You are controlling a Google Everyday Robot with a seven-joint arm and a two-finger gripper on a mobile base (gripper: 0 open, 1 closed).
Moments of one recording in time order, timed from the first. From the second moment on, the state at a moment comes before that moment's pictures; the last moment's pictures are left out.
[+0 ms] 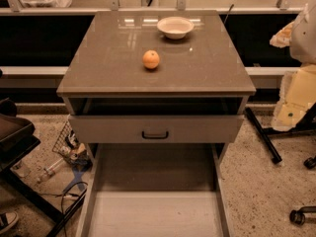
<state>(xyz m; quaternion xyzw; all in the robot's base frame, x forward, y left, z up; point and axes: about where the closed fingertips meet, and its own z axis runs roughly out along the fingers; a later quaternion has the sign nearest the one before) 0.438 -0.216 0.977 -0.60 0.78 -0.04 0.16</state>
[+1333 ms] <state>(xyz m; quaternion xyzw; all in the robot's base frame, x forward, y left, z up) 0.545 -0.185 0.949 -0.63 0.71 0.07 0.31</state>
